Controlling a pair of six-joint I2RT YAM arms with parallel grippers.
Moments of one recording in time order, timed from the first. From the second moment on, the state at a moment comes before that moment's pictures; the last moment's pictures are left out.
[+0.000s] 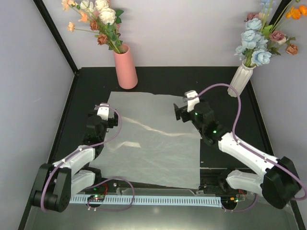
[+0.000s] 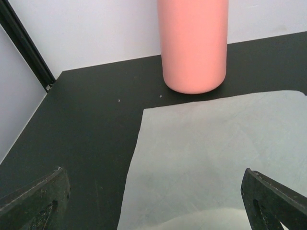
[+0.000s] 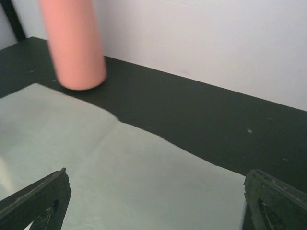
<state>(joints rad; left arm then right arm) -0.18 1.05 0.28 0.51 -0.20 0.08 0.66 1.15 0.73 0.10 0.25 0.02</state>
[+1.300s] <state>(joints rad) -0.04 1.41 0.27 0.98 -0.11 0.07 0.00 1.41 0.28 0.96 0.03 -0.03</state>
